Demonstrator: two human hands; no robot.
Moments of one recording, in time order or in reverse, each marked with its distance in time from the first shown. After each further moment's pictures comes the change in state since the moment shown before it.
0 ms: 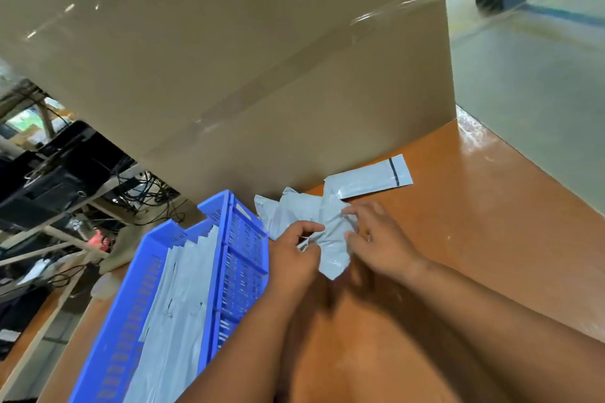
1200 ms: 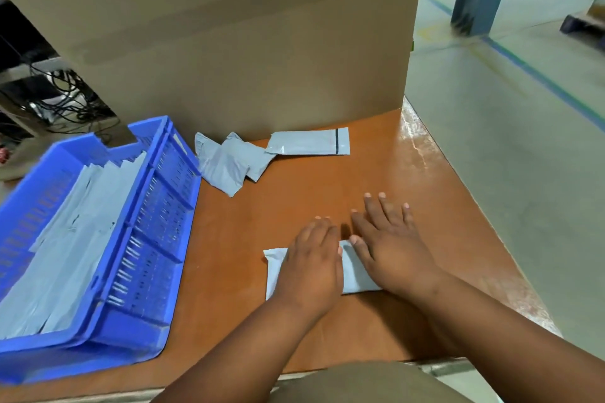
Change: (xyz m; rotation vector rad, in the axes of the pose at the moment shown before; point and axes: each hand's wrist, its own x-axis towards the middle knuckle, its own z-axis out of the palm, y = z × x) left_hand -0.130 0.002 0.148 0.579 -0.119 0.485; right_hand -0.134 0.036 -0.120 -0.995 -0.276 0.001
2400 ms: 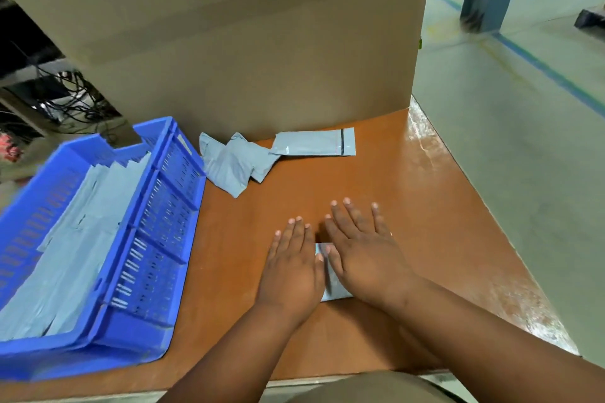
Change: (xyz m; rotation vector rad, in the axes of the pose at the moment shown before) left_hand -0.009 -0.034 0.003 0.192 -0.216 -0.199; right_hand 0.016 -0.042 0.011 -0.042 0.071 -0.161
